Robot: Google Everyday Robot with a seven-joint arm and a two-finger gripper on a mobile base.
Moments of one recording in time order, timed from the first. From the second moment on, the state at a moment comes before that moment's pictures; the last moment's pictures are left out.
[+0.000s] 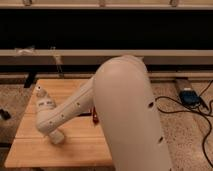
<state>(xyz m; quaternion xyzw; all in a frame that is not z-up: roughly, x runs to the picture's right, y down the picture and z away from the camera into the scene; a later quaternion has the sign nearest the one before) -0.291 0.216 0.778 -0.27 -0.04 0.41 0.87</state>
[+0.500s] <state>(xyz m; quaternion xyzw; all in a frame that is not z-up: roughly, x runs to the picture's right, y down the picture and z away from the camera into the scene) -0.224 0.206 0.798 -0.24 0.00 0.49 0.84</state>
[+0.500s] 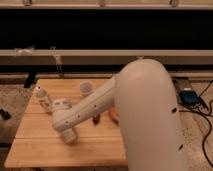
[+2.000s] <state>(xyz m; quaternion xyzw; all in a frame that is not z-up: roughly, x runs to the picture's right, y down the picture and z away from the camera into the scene) -0.290 0.194 0.797 -0.22 -0.04 0.44 0.87</state>
